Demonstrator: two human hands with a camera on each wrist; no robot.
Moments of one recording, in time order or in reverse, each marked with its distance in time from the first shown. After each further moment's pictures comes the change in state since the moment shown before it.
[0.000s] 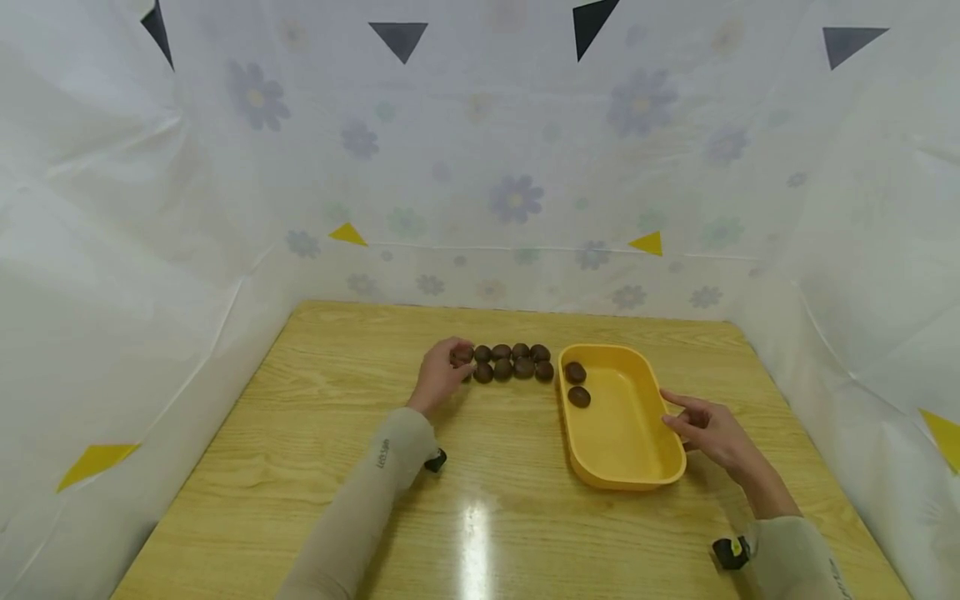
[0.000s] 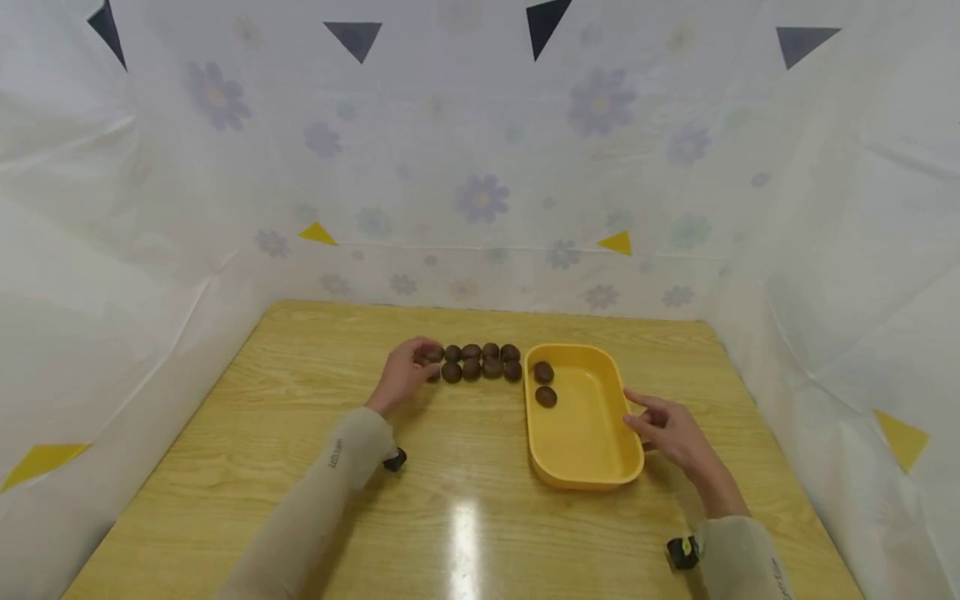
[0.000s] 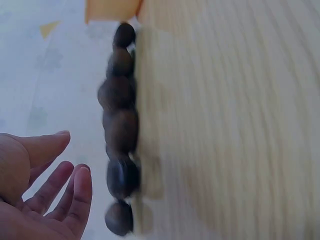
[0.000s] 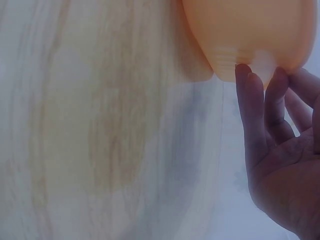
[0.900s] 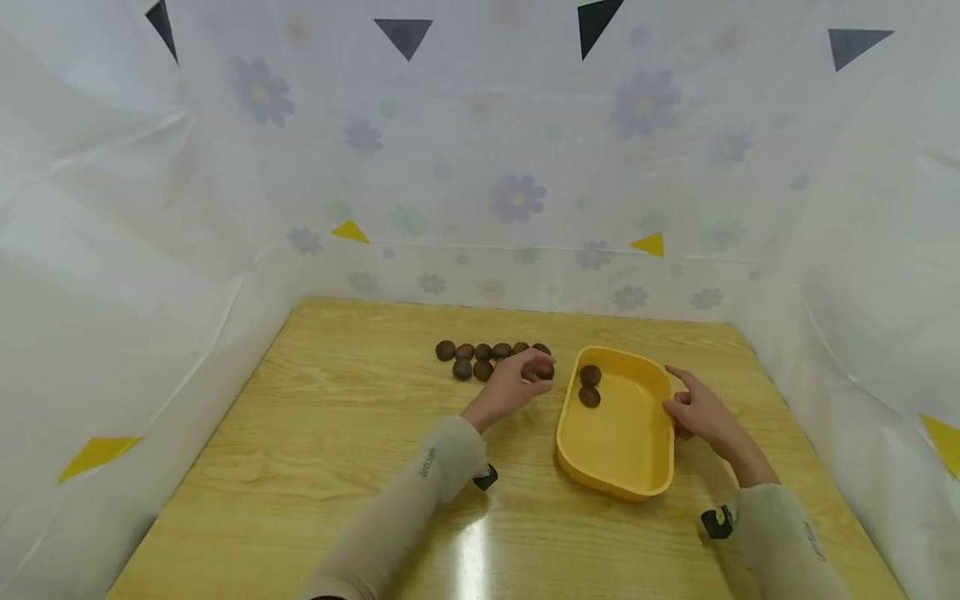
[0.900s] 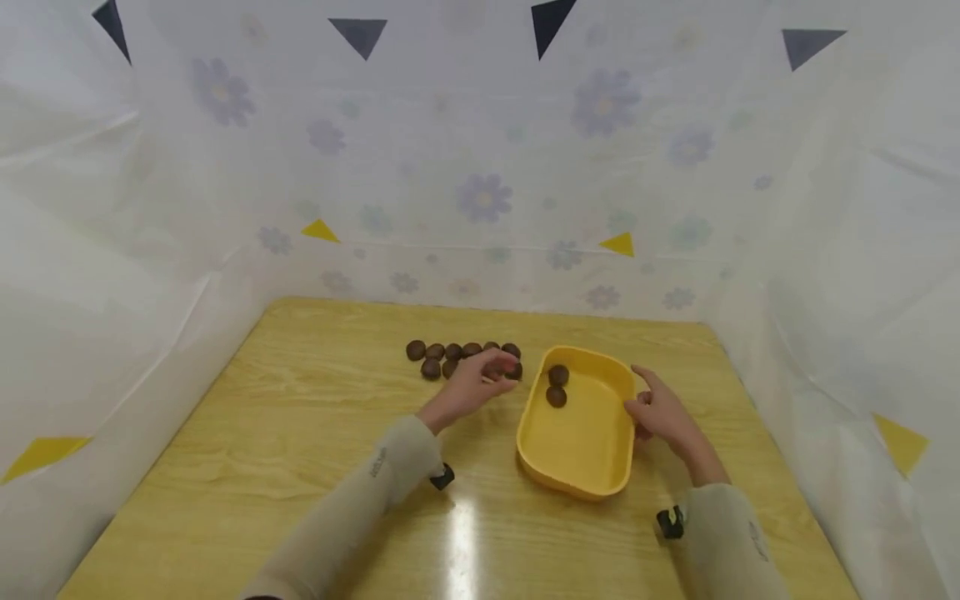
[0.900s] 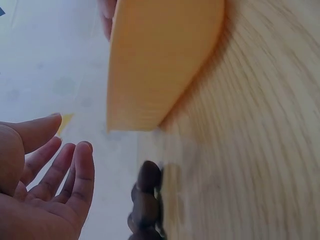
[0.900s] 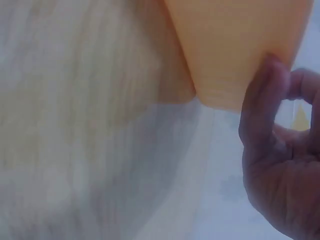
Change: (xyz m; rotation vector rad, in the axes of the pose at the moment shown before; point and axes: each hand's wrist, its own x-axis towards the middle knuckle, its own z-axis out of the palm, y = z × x) left_hand -0.014 0.065 0.066 -0.143 -0.317 0.158; right_hand 0.037 -0.011 -0.003 -0.017 -0.018 0.106
